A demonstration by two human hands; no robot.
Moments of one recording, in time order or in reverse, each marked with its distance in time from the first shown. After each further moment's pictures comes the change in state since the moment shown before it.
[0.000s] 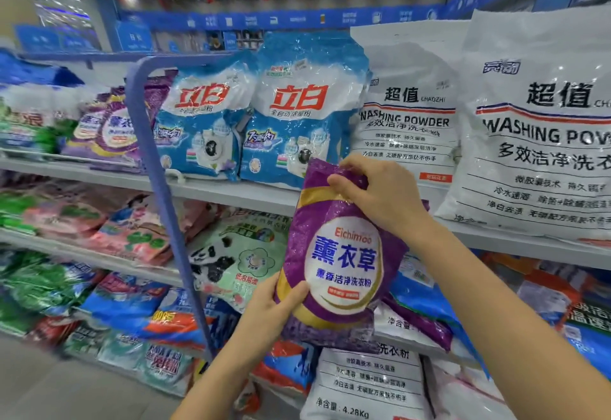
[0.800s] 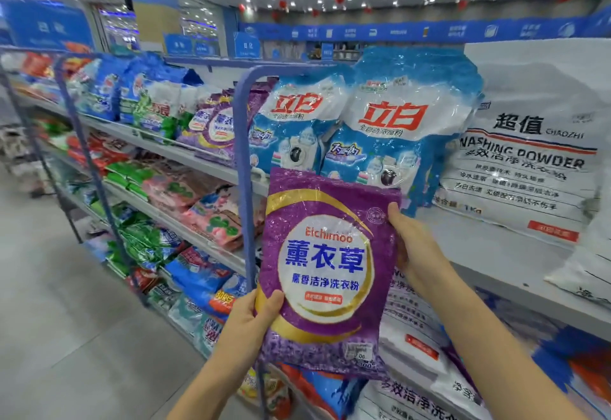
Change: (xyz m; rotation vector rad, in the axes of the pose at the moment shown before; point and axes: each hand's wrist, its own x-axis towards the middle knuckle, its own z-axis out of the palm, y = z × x) left_hand -0.037 -0.004 -0.064 -0.114 0.434 -0.088; right_hand -0.001 -0.013 0.073 1.232 -0.372 0.583
